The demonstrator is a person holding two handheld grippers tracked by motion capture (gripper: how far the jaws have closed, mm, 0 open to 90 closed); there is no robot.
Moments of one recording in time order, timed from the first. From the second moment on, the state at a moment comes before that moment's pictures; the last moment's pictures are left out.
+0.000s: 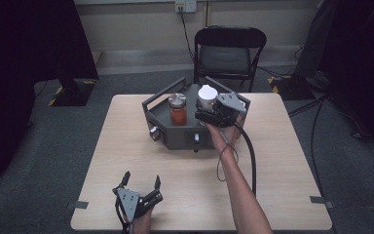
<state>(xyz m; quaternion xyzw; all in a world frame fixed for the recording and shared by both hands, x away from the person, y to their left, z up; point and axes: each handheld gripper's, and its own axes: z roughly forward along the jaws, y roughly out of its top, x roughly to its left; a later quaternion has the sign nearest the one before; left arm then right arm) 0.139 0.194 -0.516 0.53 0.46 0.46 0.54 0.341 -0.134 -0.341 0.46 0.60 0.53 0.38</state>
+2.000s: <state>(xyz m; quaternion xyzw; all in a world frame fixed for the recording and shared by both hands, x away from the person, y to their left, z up) 0.139 0.194 -0.516 0.53 0.46 0.46 0.54 0.237 -0.168 -0.397 0.41 0.57 0.57 0.42</state>
